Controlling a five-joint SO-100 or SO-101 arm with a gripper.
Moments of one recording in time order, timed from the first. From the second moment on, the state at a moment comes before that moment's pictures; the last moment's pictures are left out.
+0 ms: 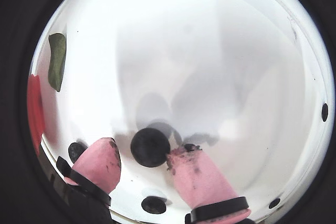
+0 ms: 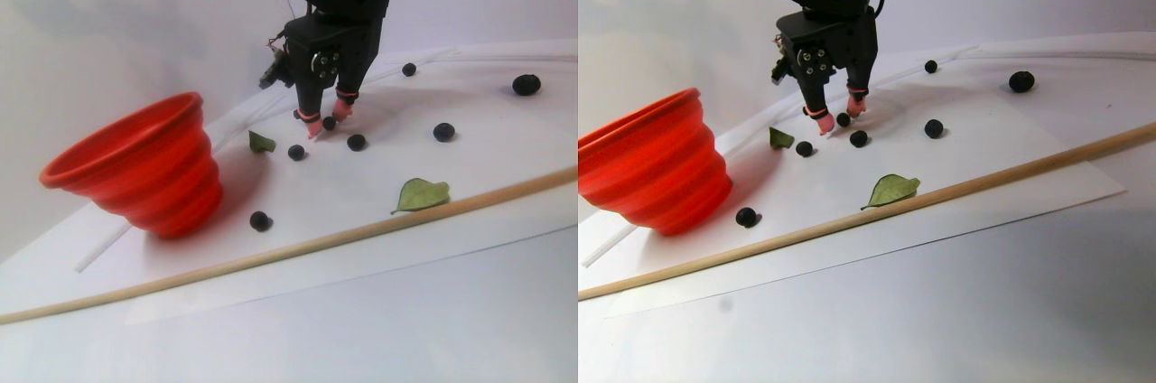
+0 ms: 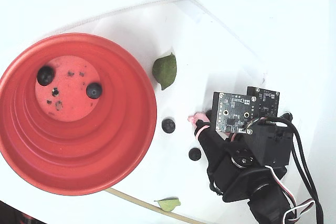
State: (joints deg) arm 11.9 97.2 132.1 -13.1 -130.7
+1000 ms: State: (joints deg) arm 11.4 94.7 131.0 -17.1 -127.6
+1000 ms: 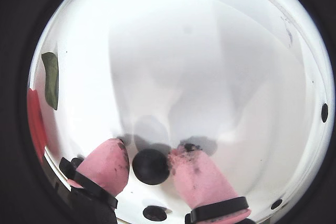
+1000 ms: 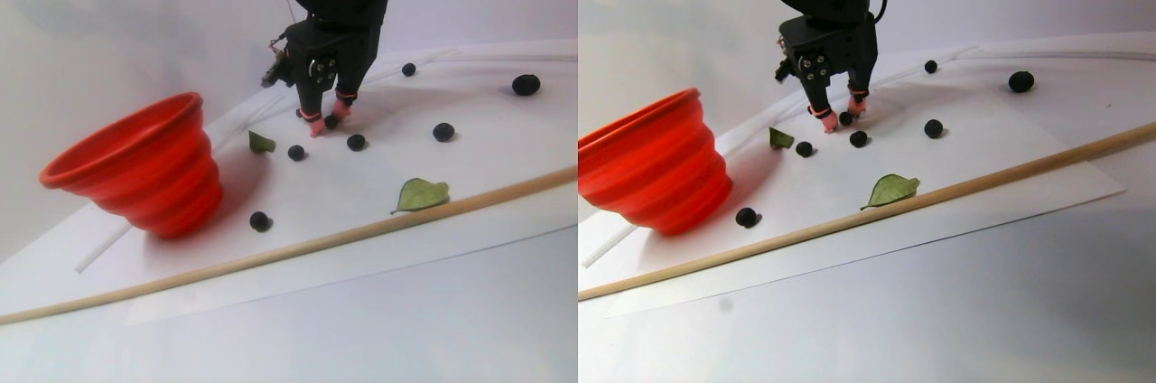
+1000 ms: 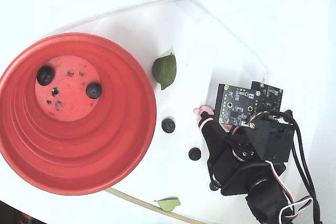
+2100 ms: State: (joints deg) arm 9.8 97.2 133.1 -12.0 -125.1
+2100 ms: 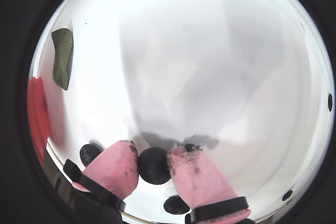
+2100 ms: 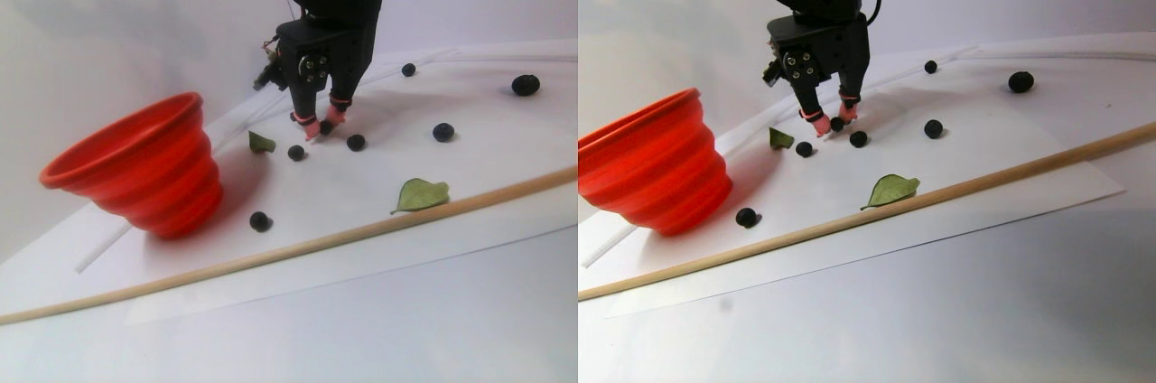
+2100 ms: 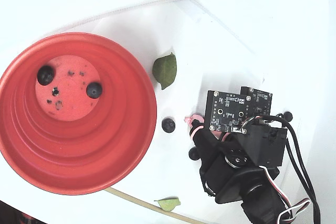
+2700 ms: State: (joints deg) arm 6.4 104.5 133.1 -6.7 -121.2
